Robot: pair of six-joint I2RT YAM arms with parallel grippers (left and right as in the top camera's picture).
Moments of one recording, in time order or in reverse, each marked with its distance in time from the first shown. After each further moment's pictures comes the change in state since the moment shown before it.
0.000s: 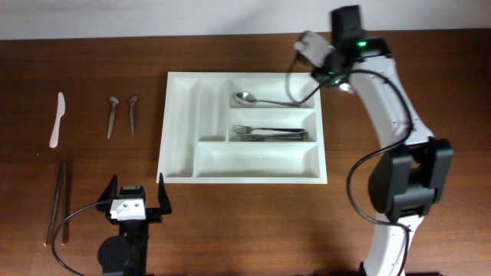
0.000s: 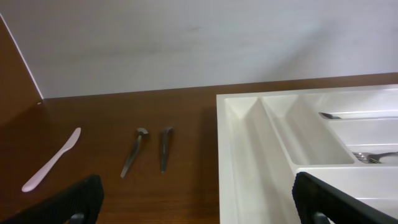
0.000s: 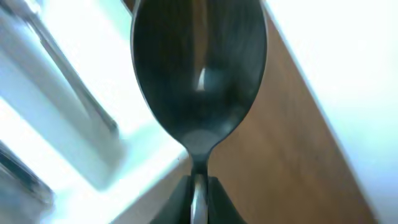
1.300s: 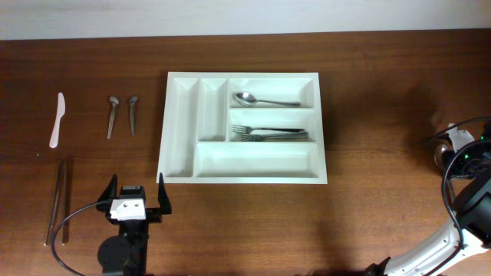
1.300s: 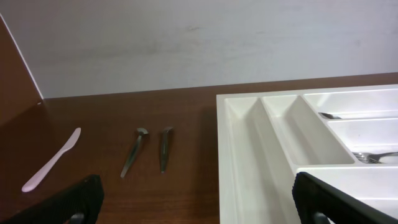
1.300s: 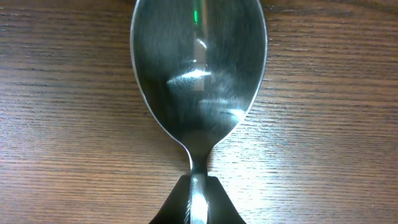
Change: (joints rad) left arm 0.000 0.000 0.000 0.000 0.000 0.000; right arm -0.908 -0.005 -0.434 -0.156 0.035 0.045
